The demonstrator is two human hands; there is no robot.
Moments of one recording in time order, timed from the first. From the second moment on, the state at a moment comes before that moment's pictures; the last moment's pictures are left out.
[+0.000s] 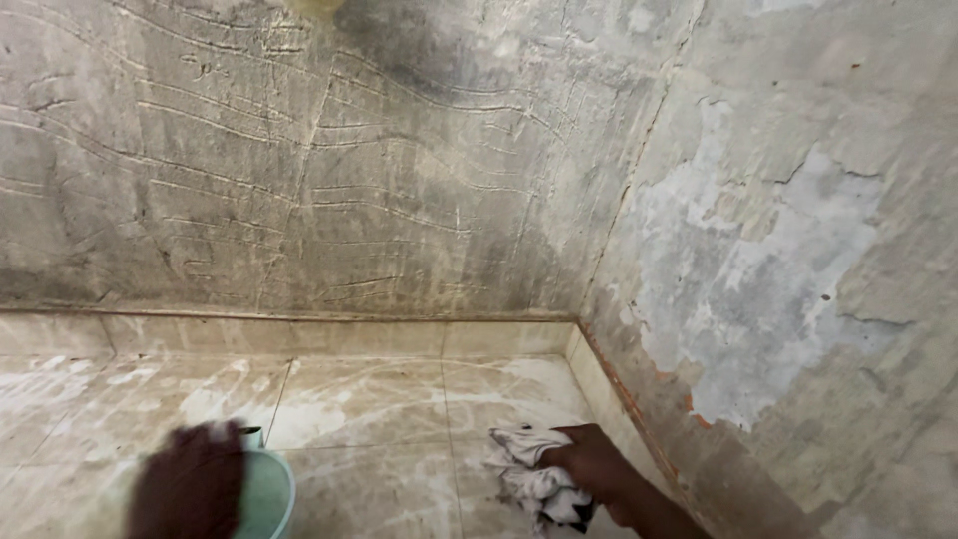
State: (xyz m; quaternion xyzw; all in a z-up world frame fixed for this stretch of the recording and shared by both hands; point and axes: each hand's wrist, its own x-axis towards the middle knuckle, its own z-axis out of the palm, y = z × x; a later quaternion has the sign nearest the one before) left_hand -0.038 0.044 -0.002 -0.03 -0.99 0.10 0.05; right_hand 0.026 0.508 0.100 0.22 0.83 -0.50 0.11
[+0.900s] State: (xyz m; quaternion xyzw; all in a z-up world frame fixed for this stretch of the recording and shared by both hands) left_hand -0.102 0.378 0.024 -0.31 -0.89 -0.32 0.06; right_hand -0.040 0.555 0.099 -0.16 0.92 -0.34 -0.12
